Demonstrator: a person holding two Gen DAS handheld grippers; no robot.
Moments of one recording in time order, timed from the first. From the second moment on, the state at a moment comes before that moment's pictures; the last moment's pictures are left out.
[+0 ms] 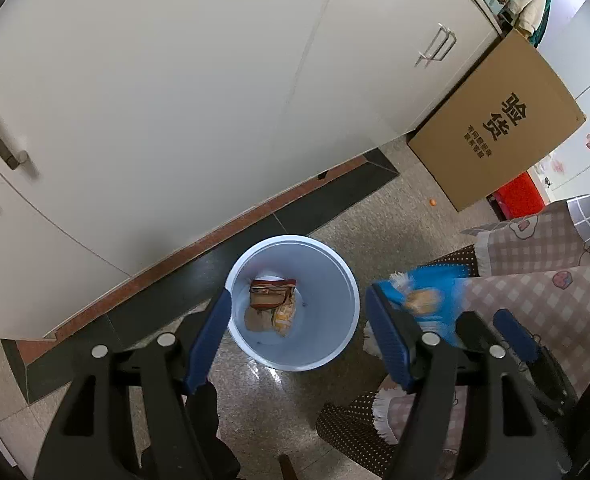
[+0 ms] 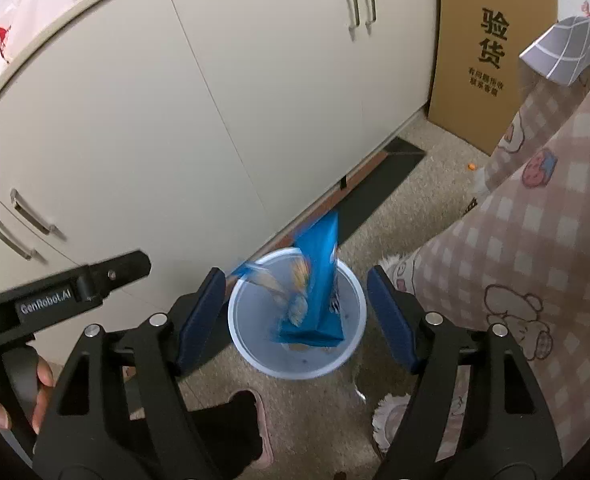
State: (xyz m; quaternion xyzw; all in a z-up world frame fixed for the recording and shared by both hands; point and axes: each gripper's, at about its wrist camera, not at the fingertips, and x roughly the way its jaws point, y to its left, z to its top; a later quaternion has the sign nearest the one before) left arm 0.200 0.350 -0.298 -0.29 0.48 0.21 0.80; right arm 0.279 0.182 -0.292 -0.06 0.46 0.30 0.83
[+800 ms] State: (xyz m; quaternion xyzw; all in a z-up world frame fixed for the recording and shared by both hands) left arm 0.135 0.300 -0.176 -0.30 0.36 0.19 0.86; right arm 0.222 0.141 -0.170 -0.04 0.37 0.33 0.87
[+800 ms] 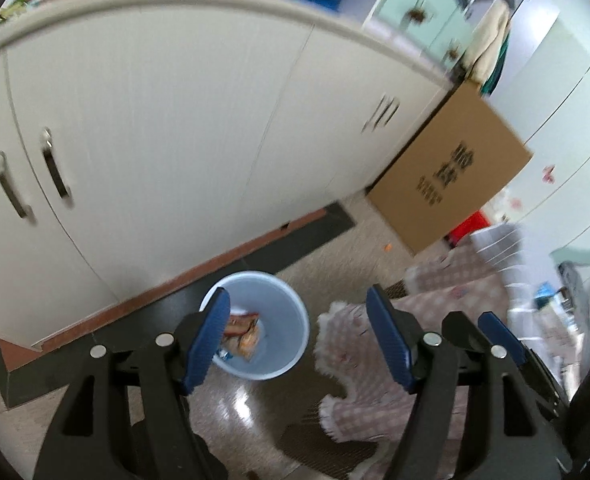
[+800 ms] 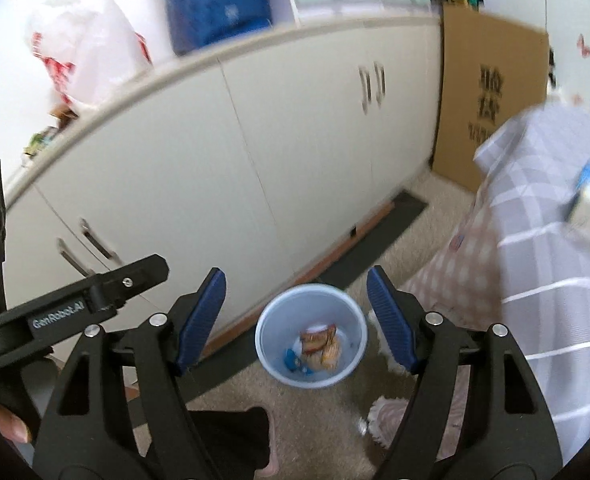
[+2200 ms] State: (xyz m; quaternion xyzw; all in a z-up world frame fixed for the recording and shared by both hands) left arm 0.420 -0.079 -0.138 0.08 0.53 -0.09 0.84; right arm 0.382 -0.267 -0.101 0.05 0.37 0.08 0.92
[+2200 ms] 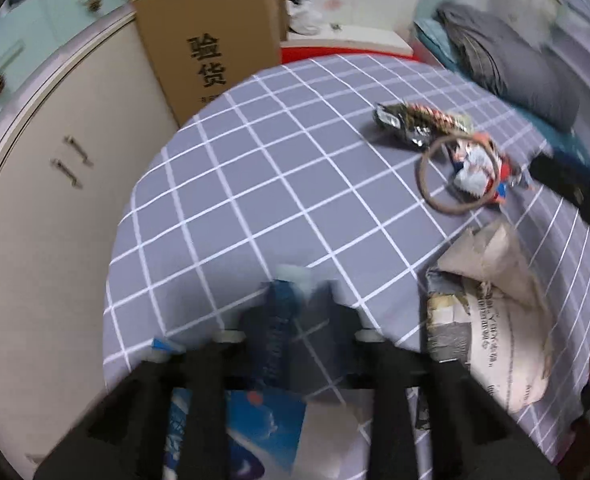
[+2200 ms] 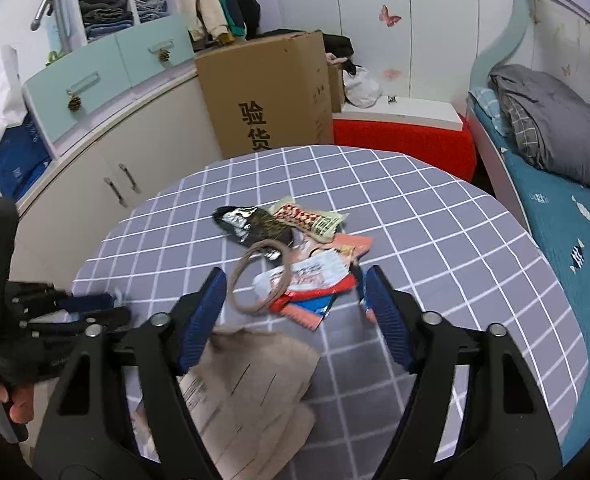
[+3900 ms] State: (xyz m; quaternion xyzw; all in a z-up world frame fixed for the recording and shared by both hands) left arm 0.309 0.066 -0.039 -0.16 0.35 -0.10 0.92; right arm 0.340 -0.191 -0.054 0.00 0.37 0.10 0.92
